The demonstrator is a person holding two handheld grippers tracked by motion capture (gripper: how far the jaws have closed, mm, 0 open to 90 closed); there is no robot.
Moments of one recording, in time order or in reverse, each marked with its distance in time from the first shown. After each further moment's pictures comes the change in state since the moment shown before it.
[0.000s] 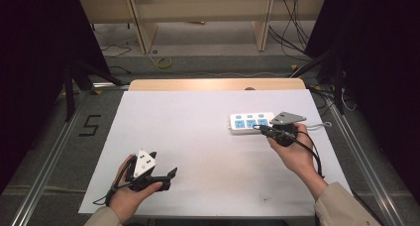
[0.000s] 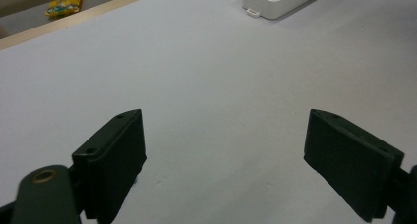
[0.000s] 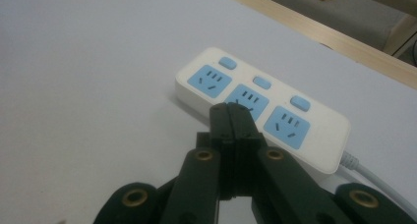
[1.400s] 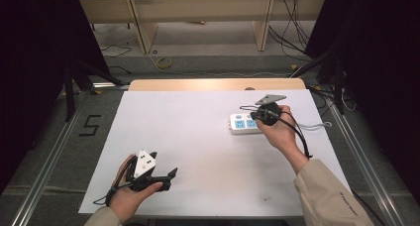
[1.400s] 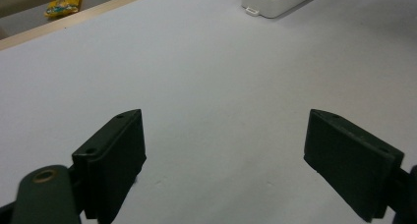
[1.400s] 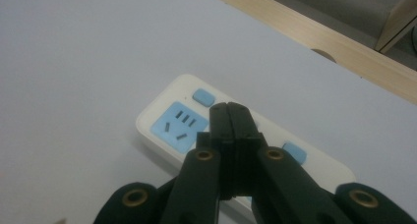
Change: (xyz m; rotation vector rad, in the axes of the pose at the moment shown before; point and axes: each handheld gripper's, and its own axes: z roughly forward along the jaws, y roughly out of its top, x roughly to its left) left arm 0.000 0.000 0.000 0.006 -0.004 0.006; right arm -0.018 0.041 0.057 0.084 -0.027 0.017
